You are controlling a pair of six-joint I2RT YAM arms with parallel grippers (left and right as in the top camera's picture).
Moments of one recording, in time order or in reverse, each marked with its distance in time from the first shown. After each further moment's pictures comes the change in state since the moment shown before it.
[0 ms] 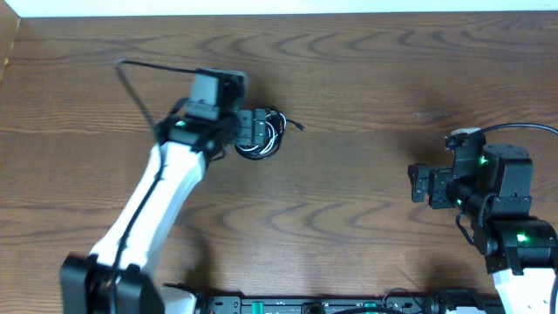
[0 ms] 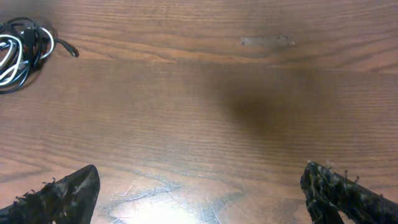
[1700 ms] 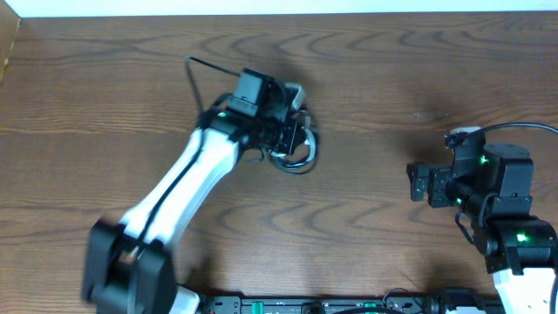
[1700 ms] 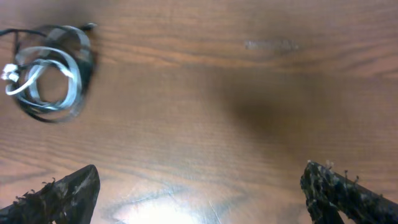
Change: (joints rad) left arm -0.136 0.107 0.064 0.043 0.441 -0.010; right arm 0.000 0.002 0.000 0.024 -0.022 0.003
